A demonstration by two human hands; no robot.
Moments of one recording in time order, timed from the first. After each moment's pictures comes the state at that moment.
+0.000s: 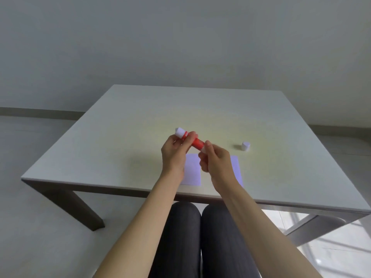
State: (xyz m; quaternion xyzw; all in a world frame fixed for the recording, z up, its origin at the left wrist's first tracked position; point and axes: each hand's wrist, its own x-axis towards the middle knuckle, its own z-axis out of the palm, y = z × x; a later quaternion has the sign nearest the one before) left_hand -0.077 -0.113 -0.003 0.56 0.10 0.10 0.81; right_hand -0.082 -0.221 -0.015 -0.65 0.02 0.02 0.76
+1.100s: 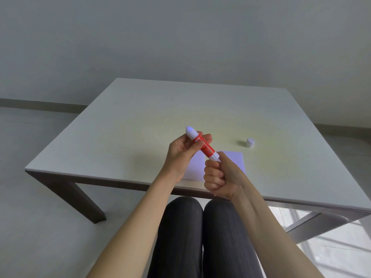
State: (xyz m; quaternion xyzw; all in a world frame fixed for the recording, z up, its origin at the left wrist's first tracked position) left_hand -0.084 -0.099 -0.023 0.57 -0.07 0.01 0.82; right_hand -0.098 -0.238 -0.018 -0.40 0.15 0.37 0.82
